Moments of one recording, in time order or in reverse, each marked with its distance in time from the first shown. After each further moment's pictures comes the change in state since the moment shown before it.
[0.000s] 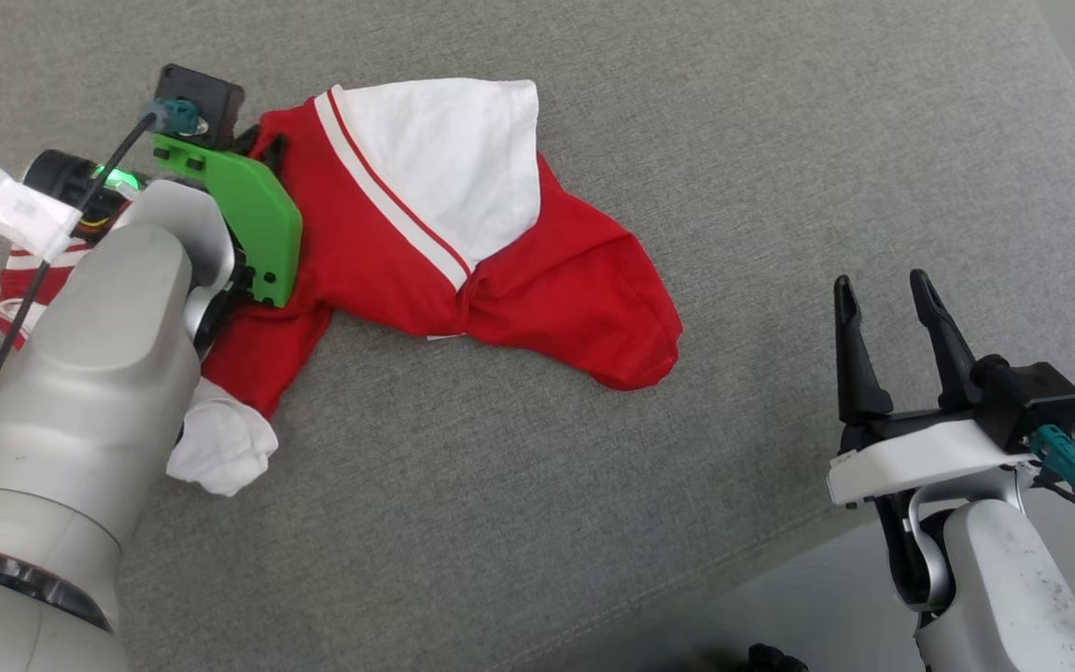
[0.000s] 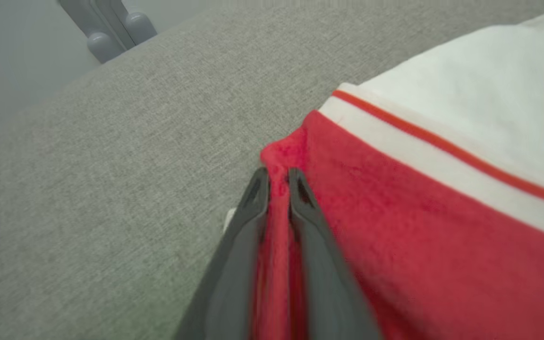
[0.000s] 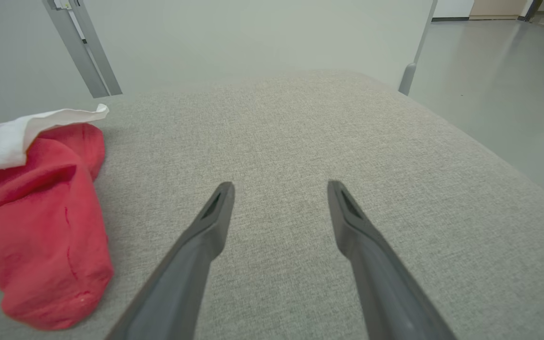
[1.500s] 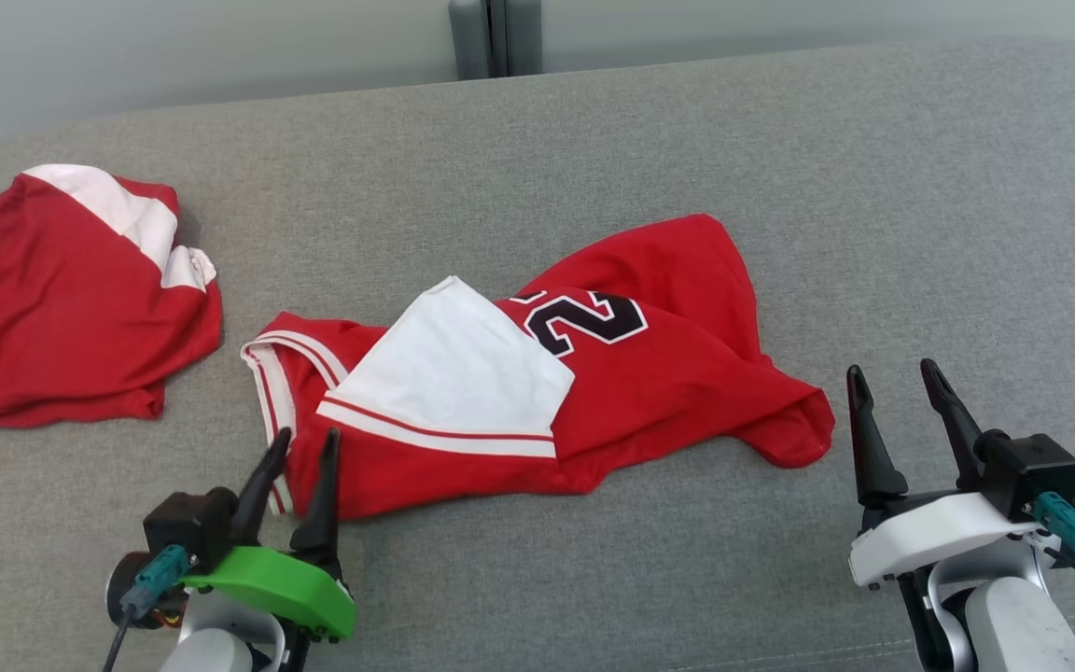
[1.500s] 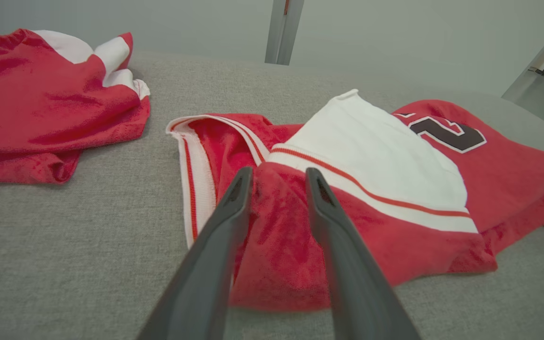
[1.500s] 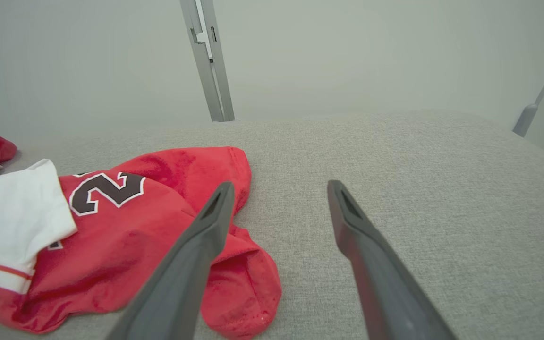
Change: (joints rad) left arm 0.938 -0.017 0.452 -0.727 0.083 0.105 -0.298; right arm 0.147 -0.021 -0.024 -0.036 -0.033 0.000 0.058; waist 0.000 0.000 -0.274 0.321
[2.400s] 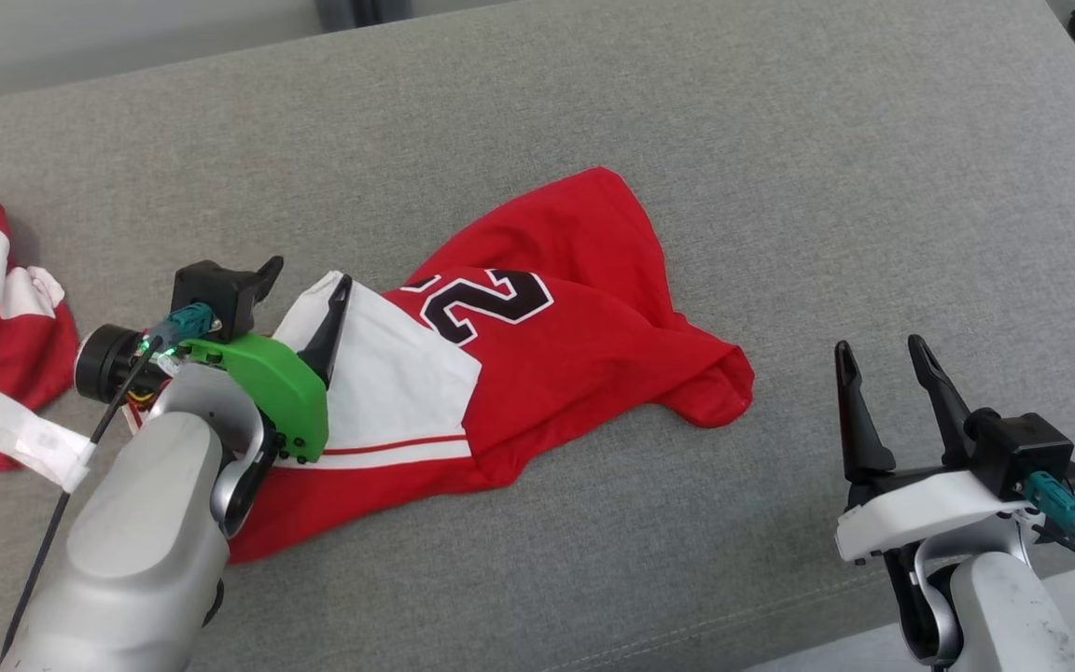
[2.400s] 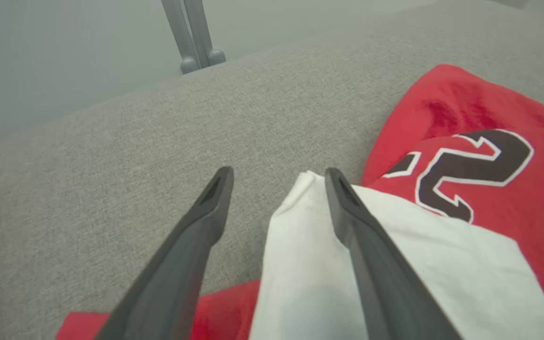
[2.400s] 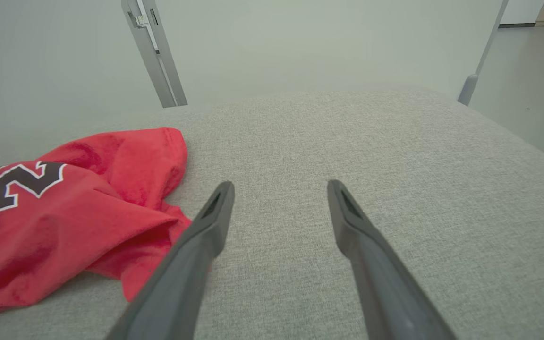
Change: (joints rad) left arm -0.470 0.053 -0.136 0.284 0.092 -0.102 0.207; right arm -0.053 0.004 0.021 0.040 0.025 0.000 -0.035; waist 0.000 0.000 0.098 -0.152
